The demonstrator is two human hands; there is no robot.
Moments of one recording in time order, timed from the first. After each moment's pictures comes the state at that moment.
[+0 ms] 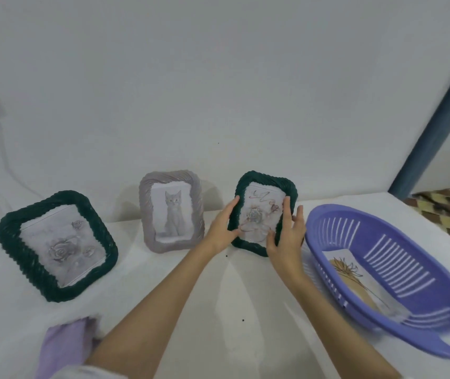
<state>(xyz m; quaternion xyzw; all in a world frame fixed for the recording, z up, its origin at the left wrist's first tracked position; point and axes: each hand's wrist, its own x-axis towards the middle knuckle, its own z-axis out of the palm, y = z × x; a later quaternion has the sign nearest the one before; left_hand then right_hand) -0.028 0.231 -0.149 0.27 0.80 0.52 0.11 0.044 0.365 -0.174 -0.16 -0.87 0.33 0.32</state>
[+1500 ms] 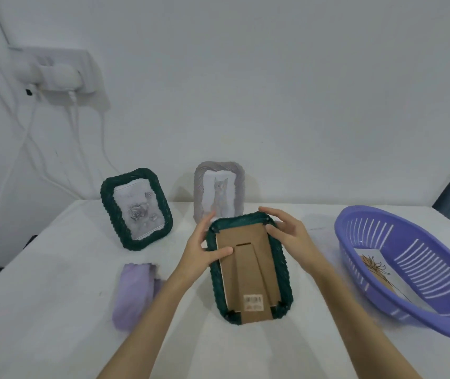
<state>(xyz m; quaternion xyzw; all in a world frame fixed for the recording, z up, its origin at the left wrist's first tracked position) 0.092 0.100 -0.149 0.14 0.70 0.70 0.02 0.110 0.313 -0.113 0.09 -0.77 0.63 0.05</state>
